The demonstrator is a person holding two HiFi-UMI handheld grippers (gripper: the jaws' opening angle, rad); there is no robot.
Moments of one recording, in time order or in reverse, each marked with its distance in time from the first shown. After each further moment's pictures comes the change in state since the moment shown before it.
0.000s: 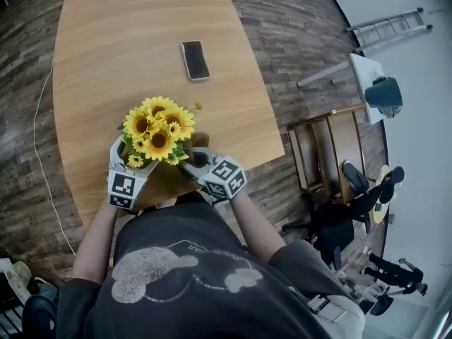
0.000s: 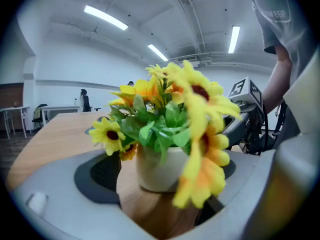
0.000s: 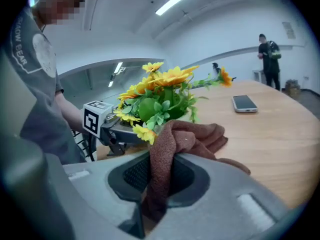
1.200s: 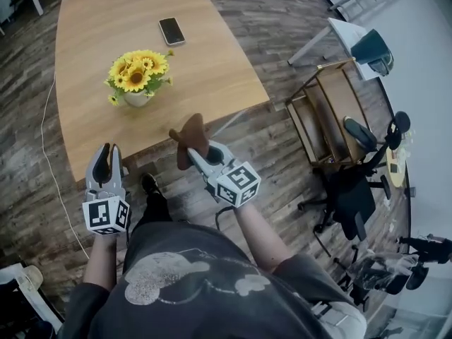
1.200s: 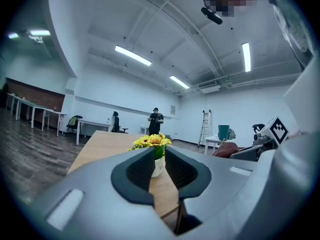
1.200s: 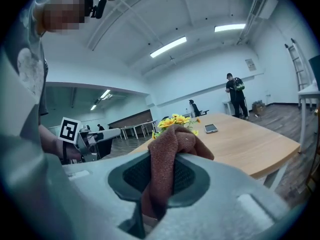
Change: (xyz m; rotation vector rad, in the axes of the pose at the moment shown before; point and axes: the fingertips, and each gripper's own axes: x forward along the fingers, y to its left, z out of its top) left arm -0.203 -0.089 0.061 -0.130 -0.317 0.312; right arm -0.157 0.109 -0.034 0.047 -0.423 -0.267
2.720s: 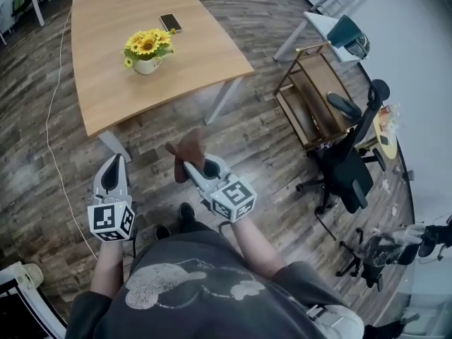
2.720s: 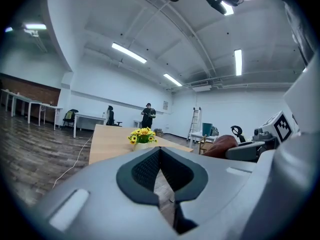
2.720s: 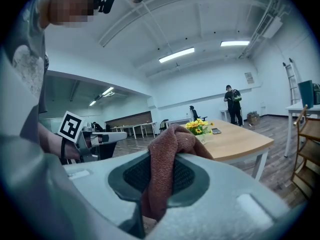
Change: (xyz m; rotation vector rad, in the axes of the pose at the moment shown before) left arm -0.189 -0.040 0.007 -0.018 0.085 -0.091; right arm -0.116 0.187 -0.031 -0.073 -0.034 -0.075
